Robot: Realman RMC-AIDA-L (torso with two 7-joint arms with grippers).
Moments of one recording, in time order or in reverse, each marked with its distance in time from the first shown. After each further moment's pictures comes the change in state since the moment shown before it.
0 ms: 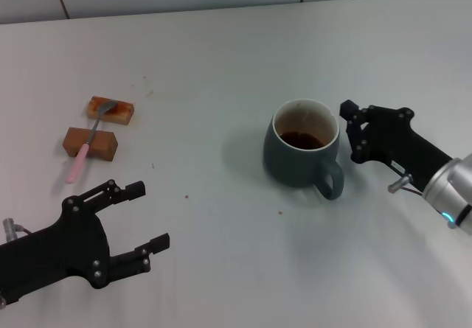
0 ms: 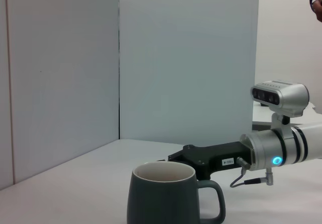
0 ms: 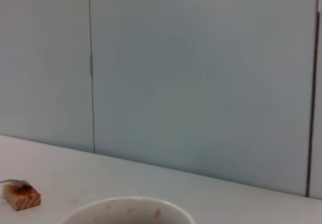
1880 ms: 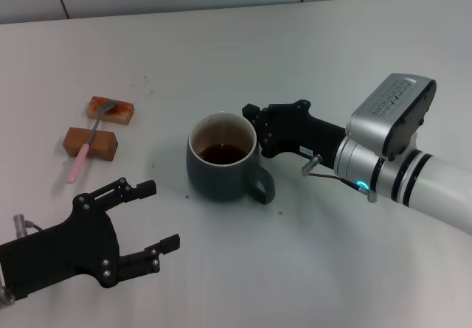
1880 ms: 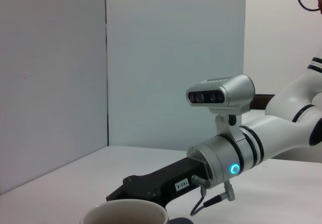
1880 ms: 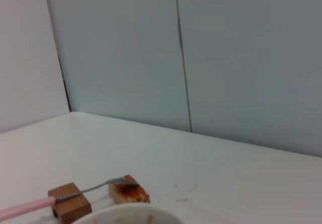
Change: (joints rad) left arm -0.022 -0.005 0.011 -0.010 0.003 0.009 0.014; right arm 0.262 0.000 0.429 0.124 -0.566 0.235 0.182
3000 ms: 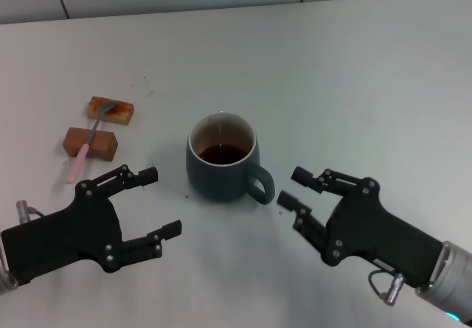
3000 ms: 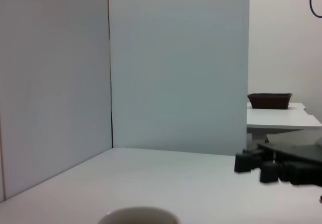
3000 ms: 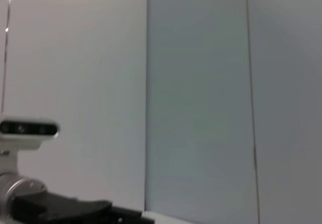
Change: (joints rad) left arm -0.031 0.002 -0.008 0.000 -0.004 -0.018 -0.013; right arm -0.404 -0.011 0.017 -0.055 -0.252 -0.639 -0.278
